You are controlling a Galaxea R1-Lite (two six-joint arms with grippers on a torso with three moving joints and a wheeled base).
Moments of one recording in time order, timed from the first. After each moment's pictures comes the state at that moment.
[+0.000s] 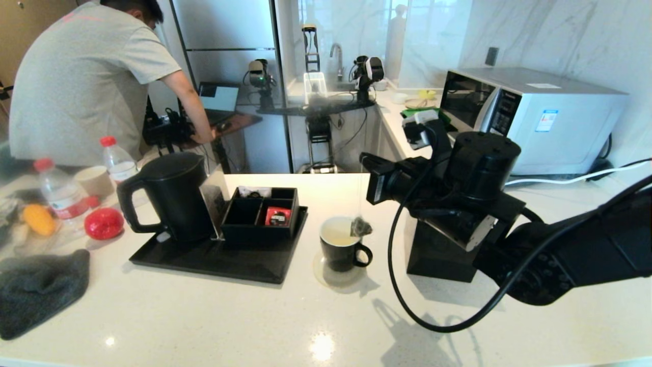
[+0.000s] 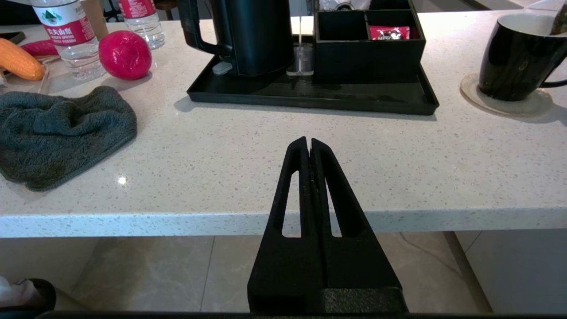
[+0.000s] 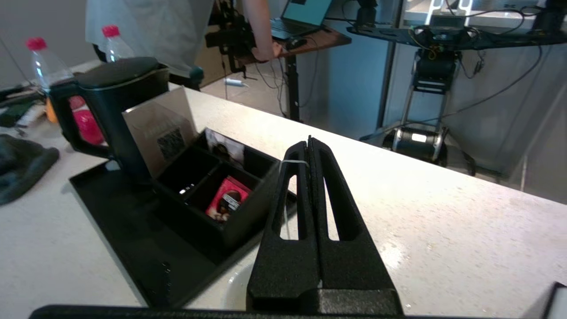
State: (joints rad) left arm 0.00 0.00 0.00 0.00 0.00 0.01; right arm 0.65 1.93 -1.01 -1.04 -0.05 0.04
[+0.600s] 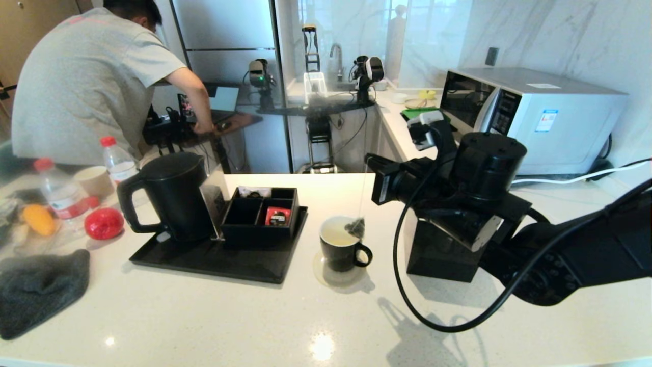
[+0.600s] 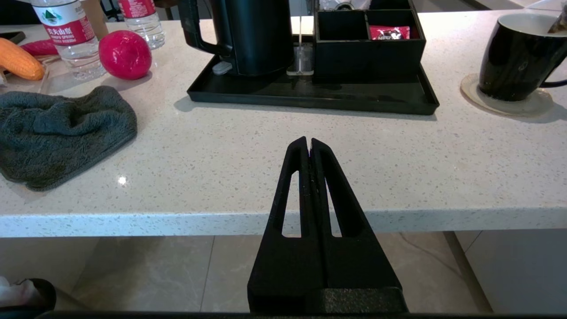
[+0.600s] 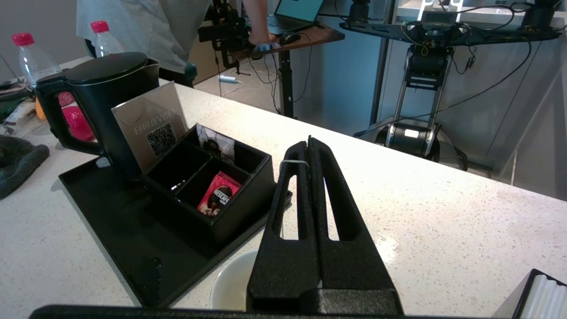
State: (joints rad) left arm 0.00 0.00 0.00 0.00 0.00 0.01; right arm 0.63 1.92 -0.99 -1.03 -0.05 0.04
